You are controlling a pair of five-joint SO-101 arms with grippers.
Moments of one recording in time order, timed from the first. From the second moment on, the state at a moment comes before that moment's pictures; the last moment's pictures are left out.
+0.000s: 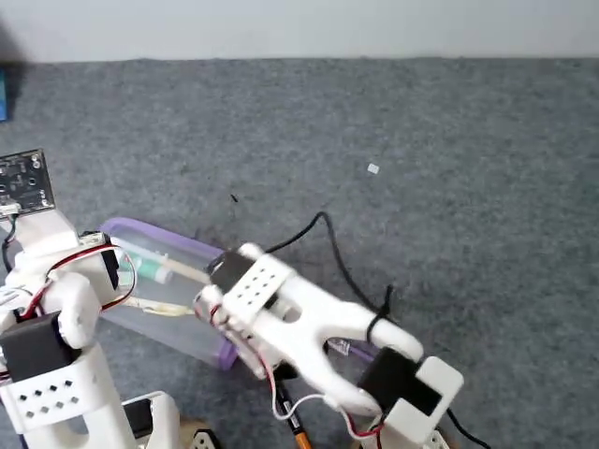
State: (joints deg) left arm -22.2 -55.5 32.8 81.6 5.8; right arm -56.5 8.1 16.5 95.3 -16.4
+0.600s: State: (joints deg) left arm -22.2 -55.5 32.8 81.6 5.8; right arm -63.9 21.5 15.6 82.2 -22.2
